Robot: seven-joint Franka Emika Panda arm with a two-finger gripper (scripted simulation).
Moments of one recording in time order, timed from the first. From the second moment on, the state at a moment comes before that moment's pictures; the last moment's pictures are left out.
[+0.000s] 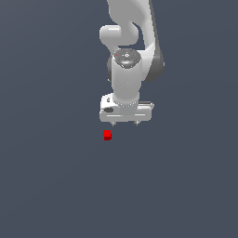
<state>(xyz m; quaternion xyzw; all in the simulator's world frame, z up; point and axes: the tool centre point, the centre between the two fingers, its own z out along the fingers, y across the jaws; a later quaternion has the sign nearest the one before) -0.008 0.027 0.183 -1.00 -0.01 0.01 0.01</state>
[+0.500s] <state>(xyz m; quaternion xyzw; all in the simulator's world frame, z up) -0.012 0.019 0.168 -1.00 -0.01 0.00 0.01</state>
